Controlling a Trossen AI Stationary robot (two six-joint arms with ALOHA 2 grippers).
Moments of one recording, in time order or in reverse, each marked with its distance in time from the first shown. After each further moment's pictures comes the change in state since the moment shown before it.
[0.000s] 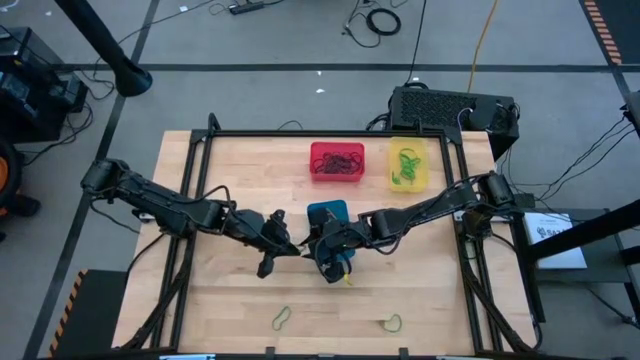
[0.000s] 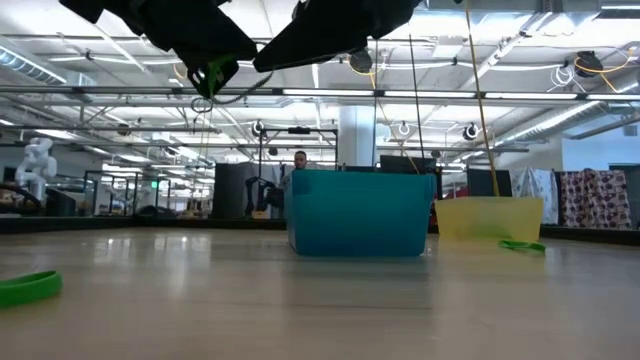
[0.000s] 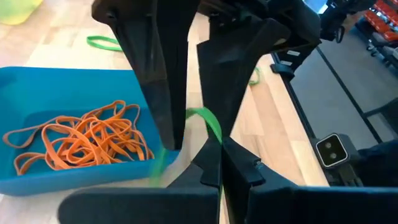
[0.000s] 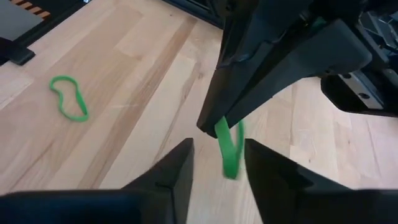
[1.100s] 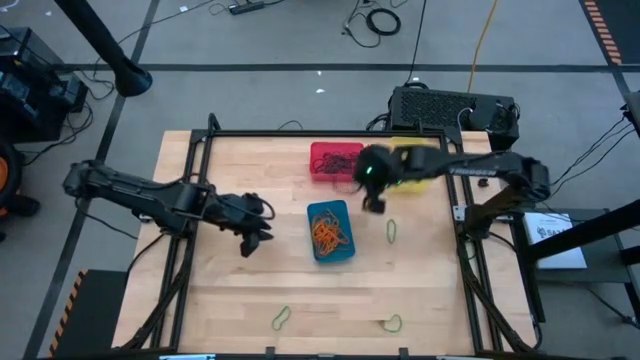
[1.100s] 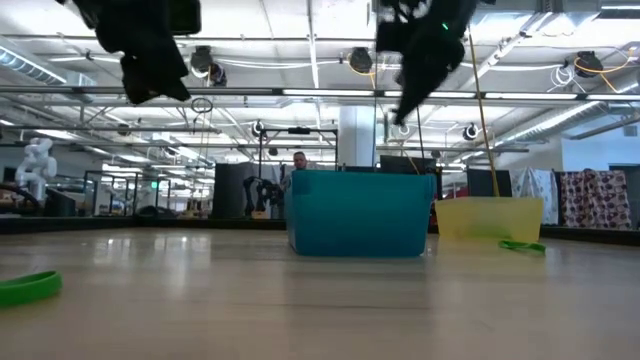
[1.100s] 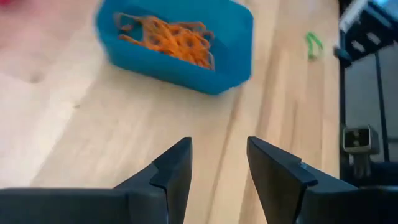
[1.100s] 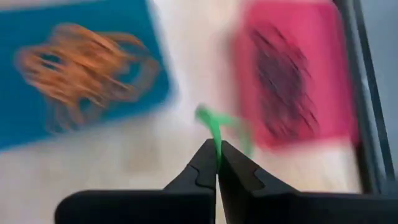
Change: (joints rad) left arm 0.082 -0.247 0.024 -0.539 -0.030 -0.290; right arm -0.363 -0.296 -0.016 -0.760 0.032 0.181
